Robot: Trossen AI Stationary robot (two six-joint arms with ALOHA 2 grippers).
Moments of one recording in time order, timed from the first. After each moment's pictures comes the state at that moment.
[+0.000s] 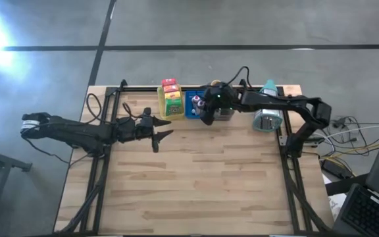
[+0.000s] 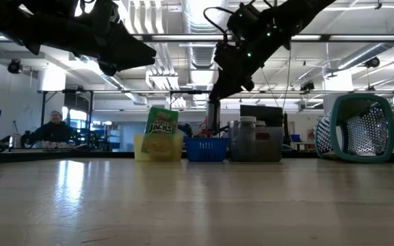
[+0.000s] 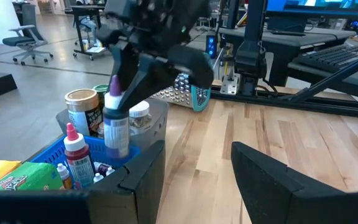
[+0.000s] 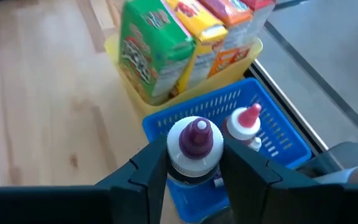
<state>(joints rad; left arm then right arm) 0.05 1.01 0.41 0.52 -0.22 -0.05 -0.38 1.64 1.16 -0.20 0.05 0.03</state>
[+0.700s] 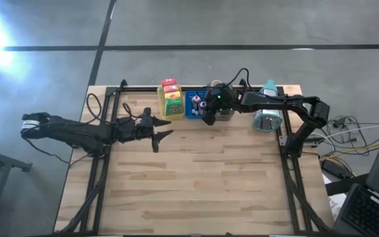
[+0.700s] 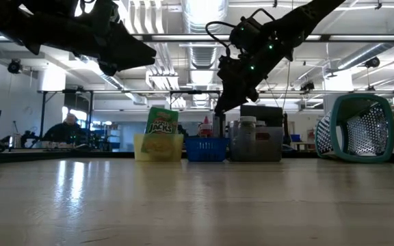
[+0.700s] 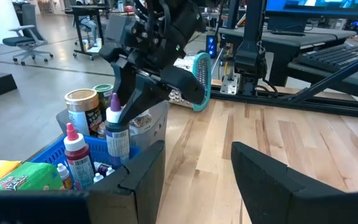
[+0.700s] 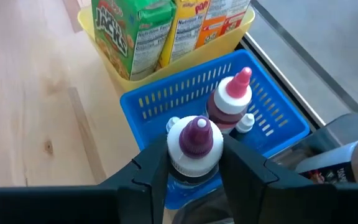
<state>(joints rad) 0.05 1.01 0.41 0.52 -0.22 -0.05 -0.41 1.67 1.09 -0.14 0.05 0.02</state>
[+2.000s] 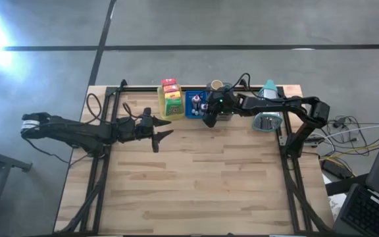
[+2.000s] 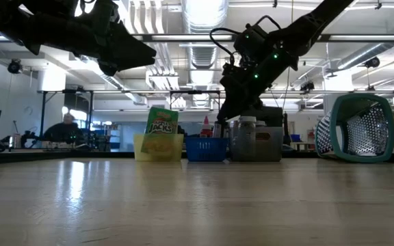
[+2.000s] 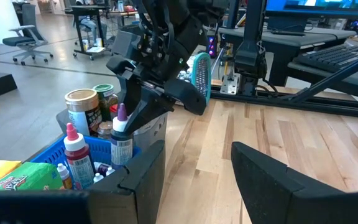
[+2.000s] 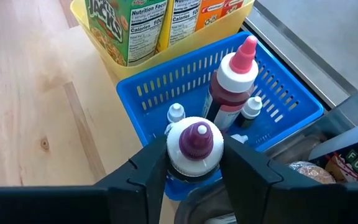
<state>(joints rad) 0.05 1.01 0.40 0.52 -0.22 -0.05 -0.42 1.67 0.98 -0.01 0.05 0.07</state>
